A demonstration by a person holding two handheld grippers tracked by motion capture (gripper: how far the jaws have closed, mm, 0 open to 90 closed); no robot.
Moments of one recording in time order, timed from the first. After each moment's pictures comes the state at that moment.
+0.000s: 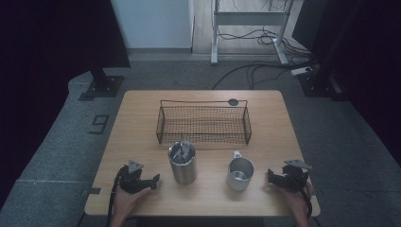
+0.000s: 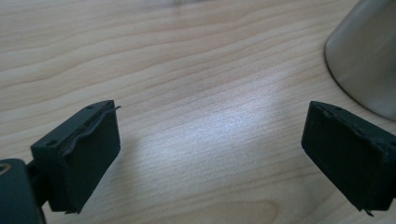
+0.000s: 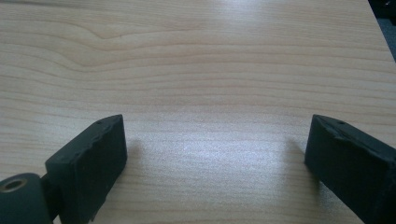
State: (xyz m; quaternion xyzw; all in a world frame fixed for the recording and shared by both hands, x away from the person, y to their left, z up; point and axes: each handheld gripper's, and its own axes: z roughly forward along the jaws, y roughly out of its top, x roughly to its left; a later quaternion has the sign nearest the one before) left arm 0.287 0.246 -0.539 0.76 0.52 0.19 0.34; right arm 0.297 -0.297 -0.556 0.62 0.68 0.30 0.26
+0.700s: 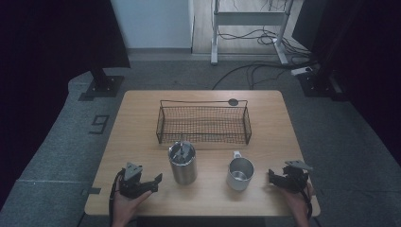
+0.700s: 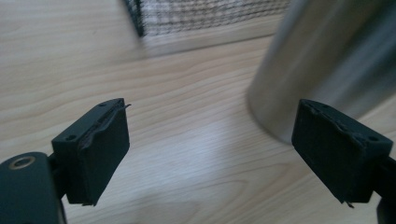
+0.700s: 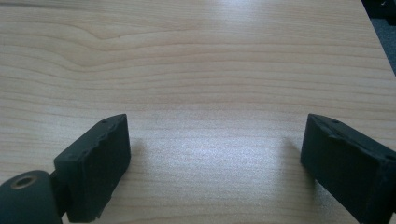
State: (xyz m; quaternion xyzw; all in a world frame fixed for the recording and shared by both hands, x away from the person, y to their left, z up) left arm 0.258 0.225 -0.501 0.74 0.50 0.20 0.40; right arm 0.294 -0.298 -0.556 0.62 0.67 0.30 0.26
